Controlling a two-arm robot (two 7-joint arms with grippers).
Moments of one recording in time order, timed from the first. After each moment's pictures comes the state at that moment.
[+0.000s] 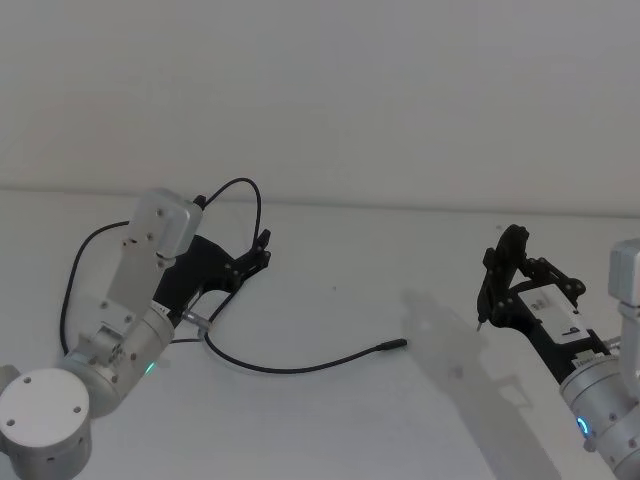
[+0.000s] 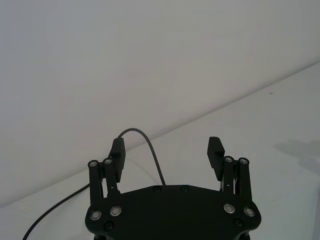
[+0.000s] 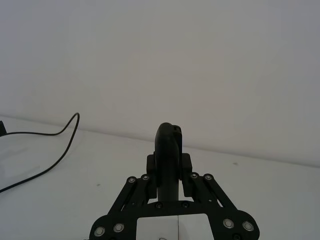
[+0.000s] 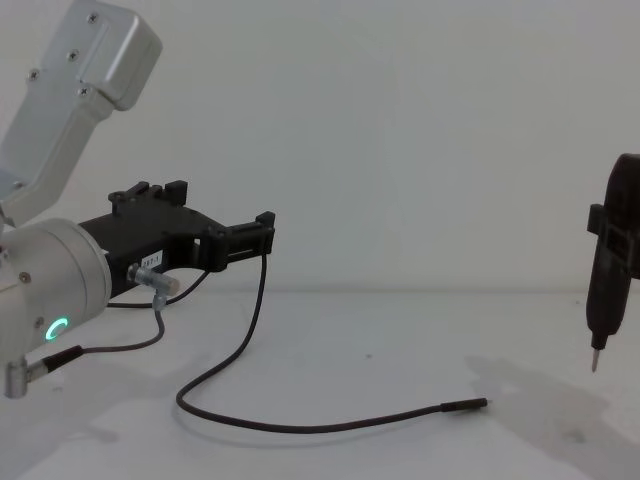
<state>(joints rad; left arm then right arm) -0.24 0.38 0.45 -1.63 -0.20 0.01 -0.01 -0.01 0.34 -0.23 -1.77 0.29 0.03 0.07</state>
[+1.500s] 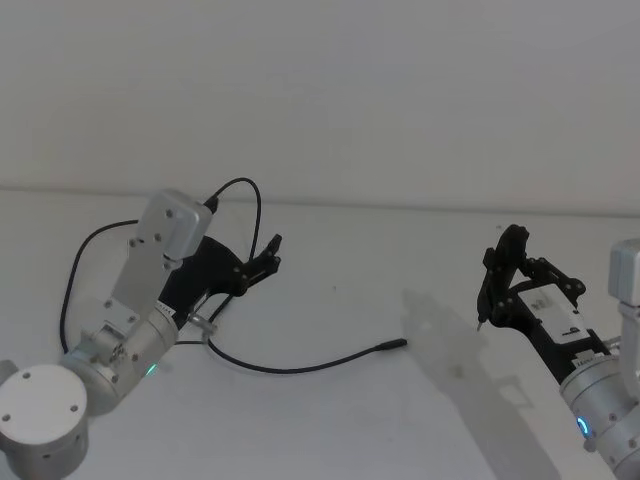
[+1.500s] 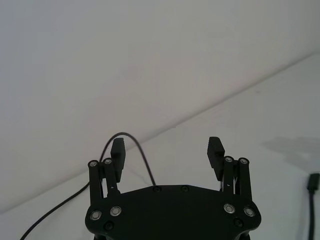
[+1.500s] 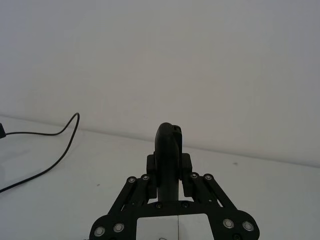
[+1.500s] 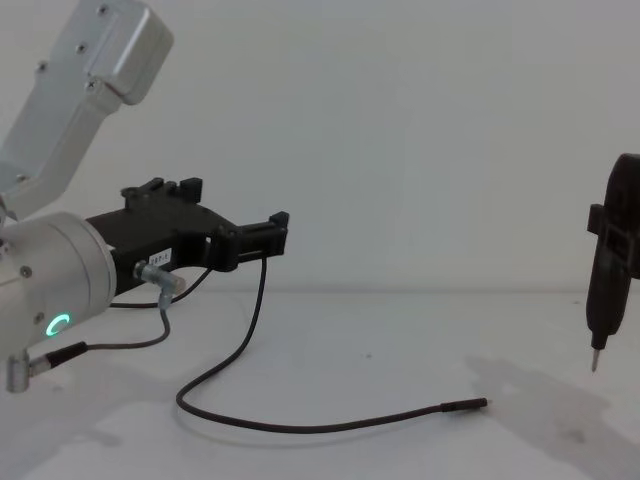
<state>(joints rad) -0.24 0.40 0.46 -1.64 -0.20 0.02 -0.06 -0.01 0.34 -0.23 -1.77 0.29 0.03 0.07</state>
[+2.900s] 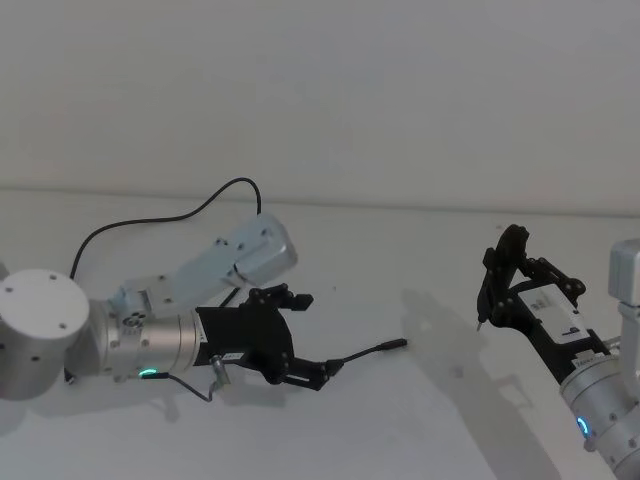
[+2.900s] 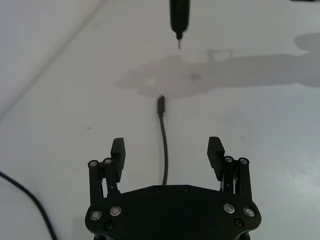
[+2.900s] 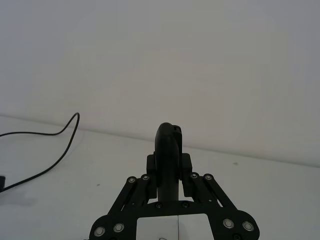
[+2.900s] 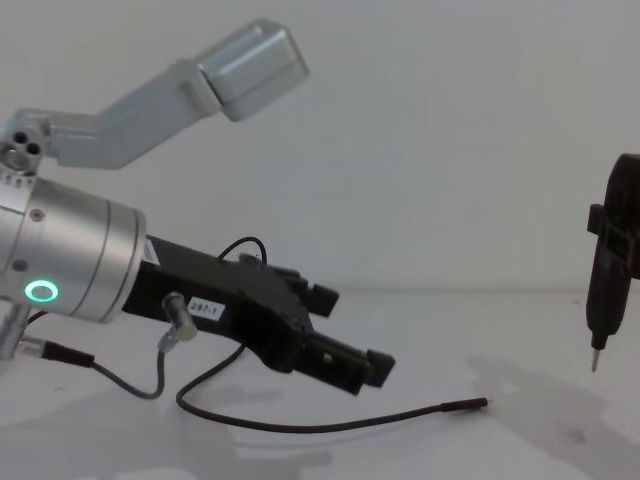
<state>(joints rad) -0.50 0.57 0.65 -1.67 -0.29 0.40 -0.67 -0.01 0.34 -0.23 -1.77 0.29 0.03 0.07</state>
